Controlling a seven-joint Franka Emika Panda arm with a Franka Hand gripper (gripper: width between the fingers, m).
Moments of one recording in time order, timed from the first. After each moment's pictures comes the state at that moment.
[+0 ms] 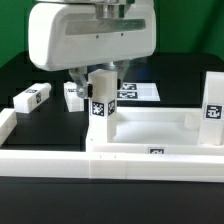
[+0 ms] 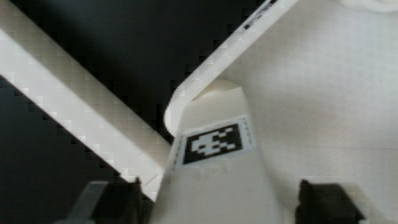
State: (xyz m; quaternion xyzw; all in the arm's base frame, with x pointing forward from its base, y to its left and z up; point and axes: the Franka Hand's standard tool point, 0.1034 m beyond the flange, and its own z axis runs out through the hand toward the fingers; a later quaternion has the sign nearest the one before) arm 0.605 -0.059 0.099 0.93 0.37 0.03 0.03
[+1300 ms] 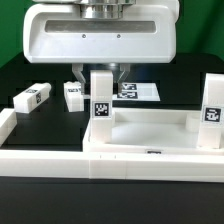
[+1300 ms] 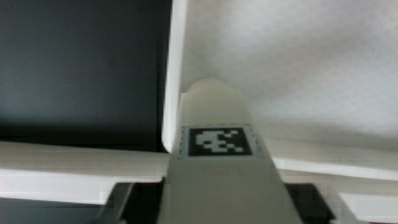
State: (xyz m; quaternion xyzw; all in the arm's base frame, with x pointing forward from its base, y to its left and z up) arm 0.606 -0.058 0.099 1.00 -0.01 0.04 0.00
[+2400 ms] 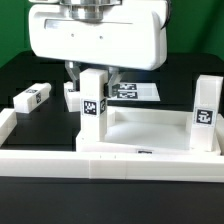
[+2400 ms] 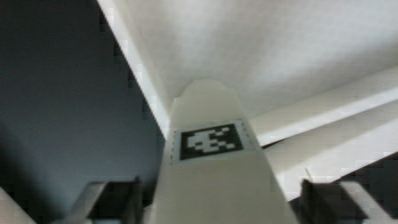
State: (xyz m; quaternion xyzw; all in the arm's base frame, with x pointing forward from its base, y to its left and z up) arm 0.600 -0.066 0.097 0.96 -0.27 0.03 -0.01
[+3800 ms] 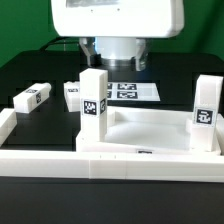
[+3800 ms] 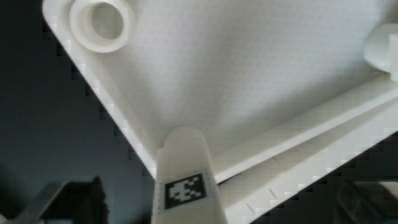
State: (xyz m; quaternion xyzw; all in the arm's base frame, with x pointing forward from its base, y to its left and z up) arm 0.569 -0.037 0.125 0.92 -0.39 0.03 -0.06
